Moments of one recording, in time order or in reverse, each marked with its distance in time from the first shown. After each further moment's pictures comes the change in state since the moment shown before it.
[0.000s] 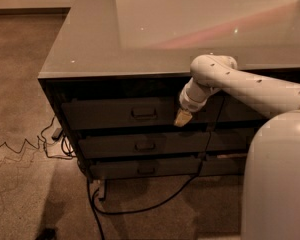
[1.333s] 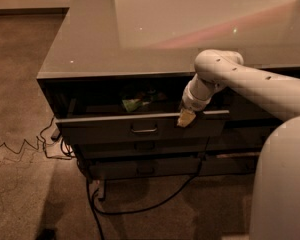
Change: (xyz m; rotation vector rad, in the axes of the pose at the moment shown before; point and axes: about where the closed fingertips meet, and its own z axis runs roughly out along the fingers) arm -0.005 0.010 -0.027 -0.015 -0.006 0.005
